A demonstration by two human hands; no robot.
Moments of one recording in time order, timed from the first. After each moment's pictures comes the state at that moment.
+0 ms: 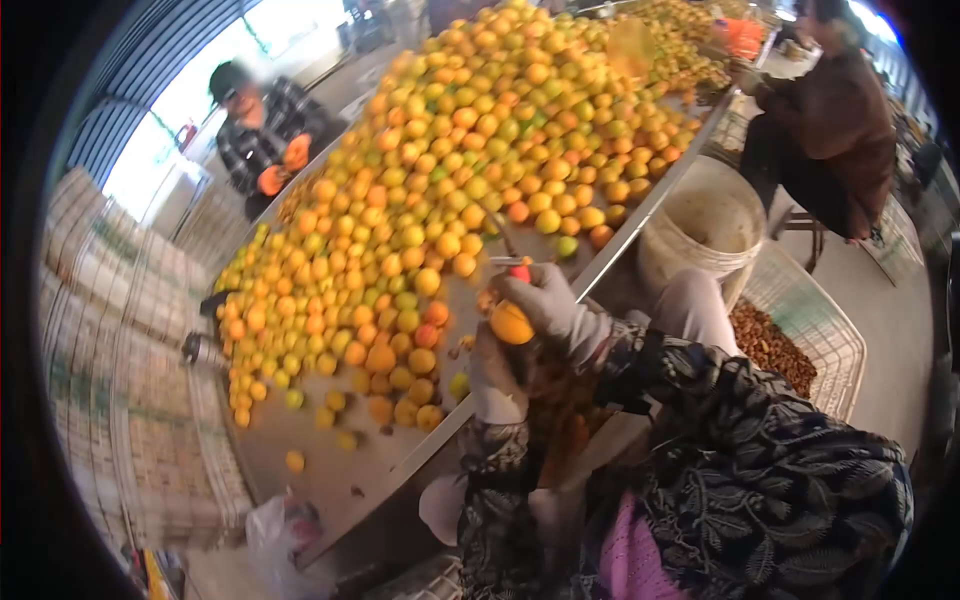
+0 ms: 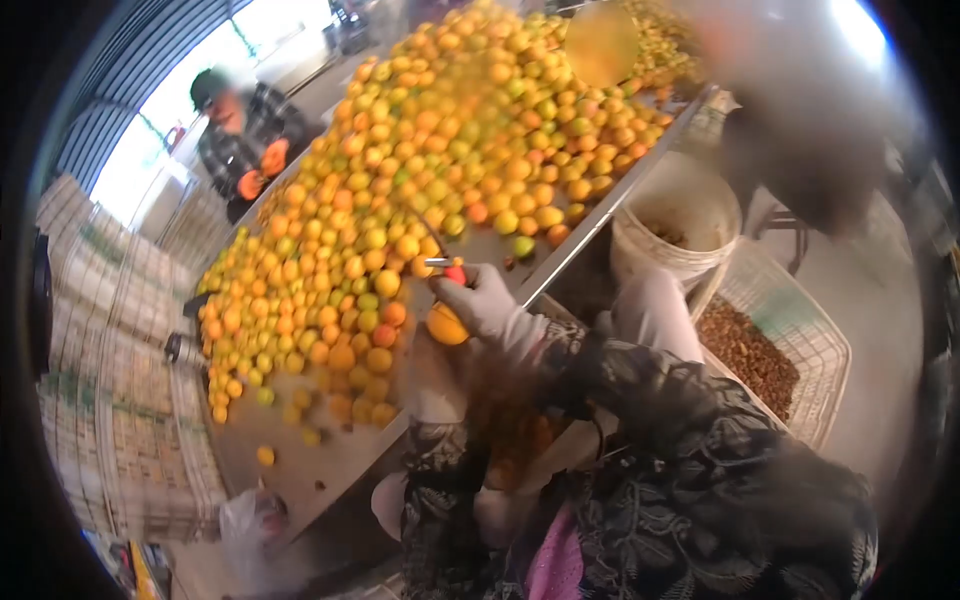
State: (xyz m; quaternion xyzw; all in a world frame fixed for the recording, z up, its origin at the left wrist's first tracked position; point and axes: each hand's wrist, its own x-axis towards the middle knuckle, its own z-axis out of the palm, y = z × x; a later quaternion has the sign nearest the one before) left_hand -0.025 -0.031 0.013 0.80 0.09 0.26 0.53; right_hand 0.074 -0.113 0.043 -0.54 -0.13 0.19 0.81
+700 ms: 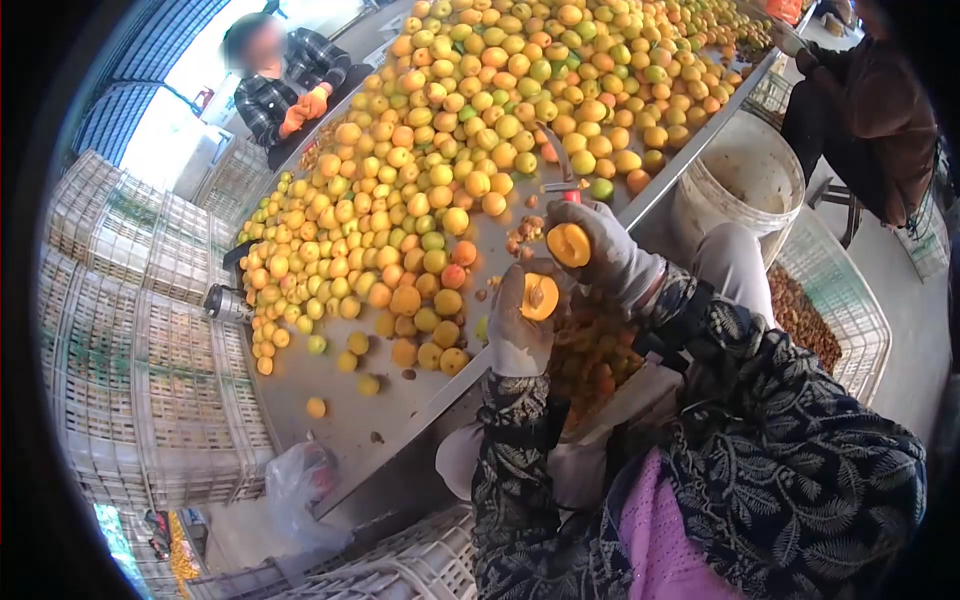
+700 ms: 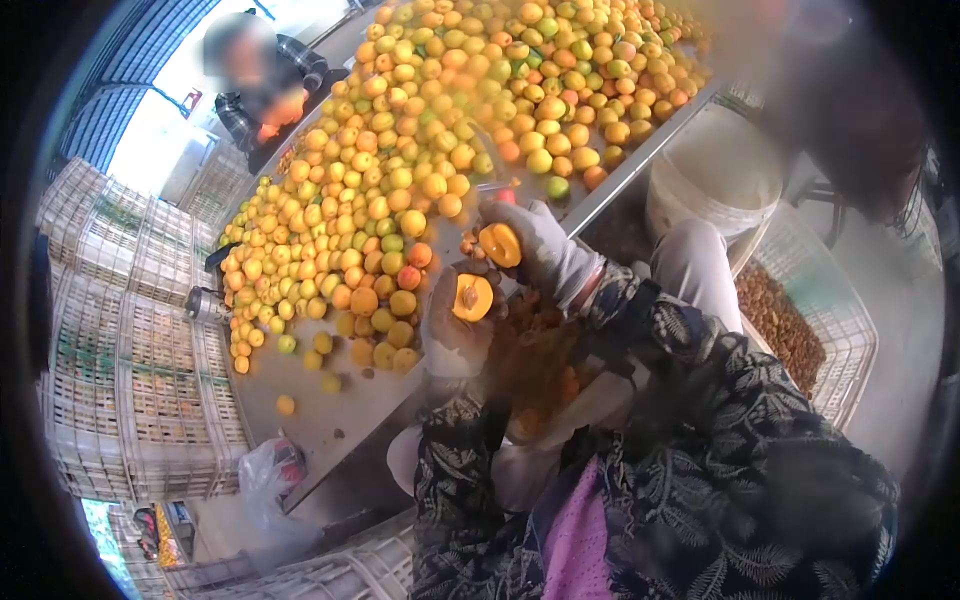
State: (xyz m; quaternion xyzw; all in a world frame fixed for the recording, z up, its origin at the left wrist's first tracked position) left_hand -0.032 -0.020 0.026 0.44 0.07 0.08 0.89; right_hand 0.086 -0.144 0.027 -0.63 -0.40 -0.01 0.67
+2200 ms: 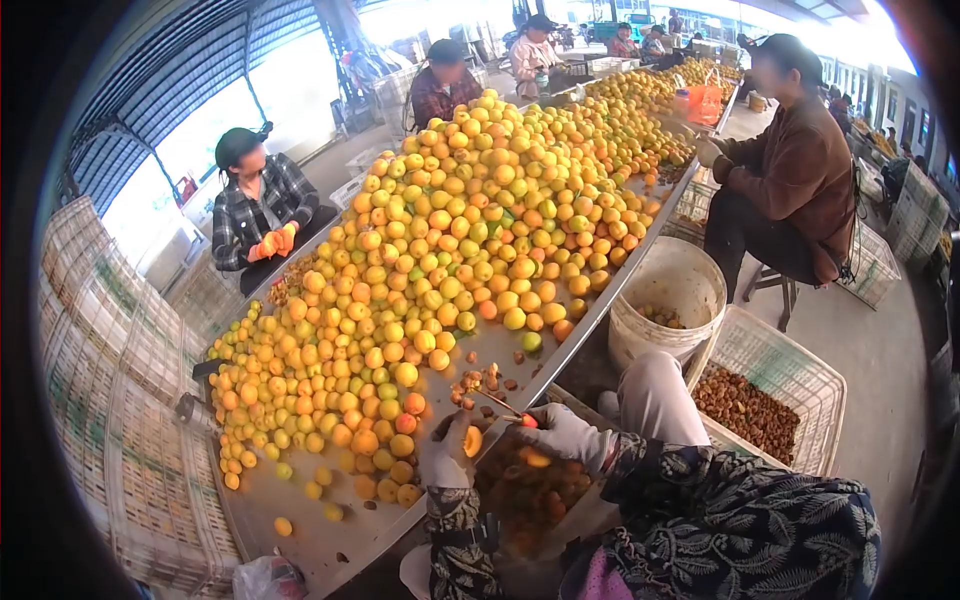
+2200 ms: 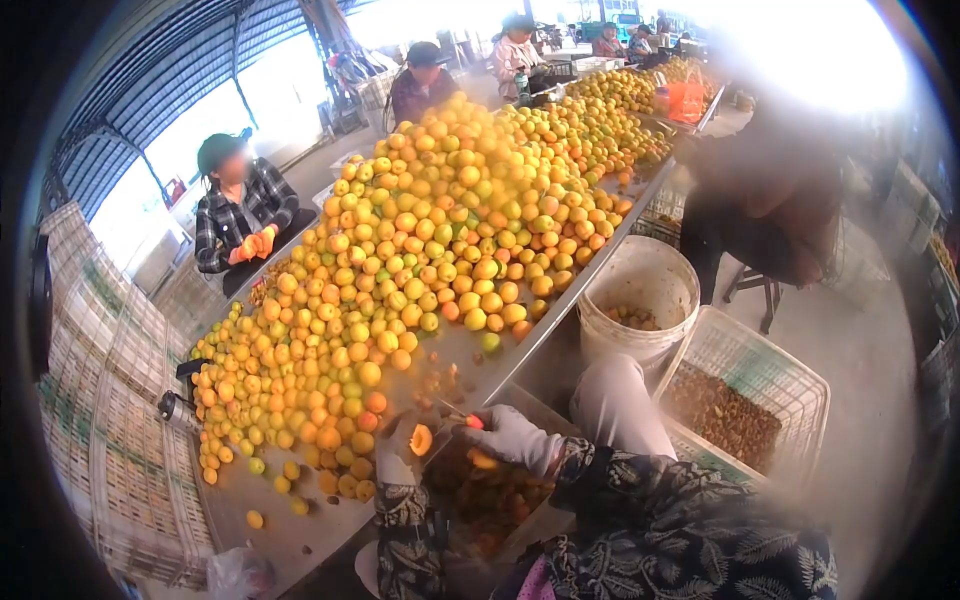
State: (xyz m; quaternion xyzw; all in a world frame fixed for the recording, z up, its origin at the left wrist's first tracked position) left_hand -0.011 -0.006 0.016 0.53 0.24 0.10 0.81; right_hand 0.041 -0.198 0.010 -0.71 -0.21 0.27 0.62
